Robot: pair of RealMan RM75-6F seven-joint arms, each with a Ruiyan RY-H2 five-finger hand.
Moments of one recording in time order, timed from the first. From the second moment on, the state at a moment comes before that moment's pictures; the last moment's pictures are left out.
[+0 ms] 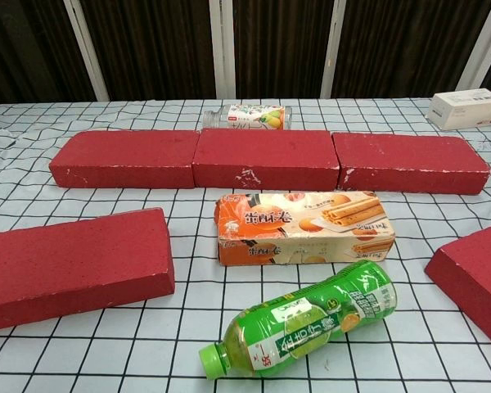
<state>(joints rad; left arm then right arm) -0.03 -1.12 -0.02 -1.65 1.56 1.57 0.17 0.06 -1.05 -0.01 -1.67 -1.58 1.51 -0.07</state>
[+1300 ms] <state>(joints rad) 0.01 -1.12 -0.01 -1.68 1.57 1.62 0.21 0.39 -0.88 -0.08 -1.60 -1.71 0.94 0.01</state>
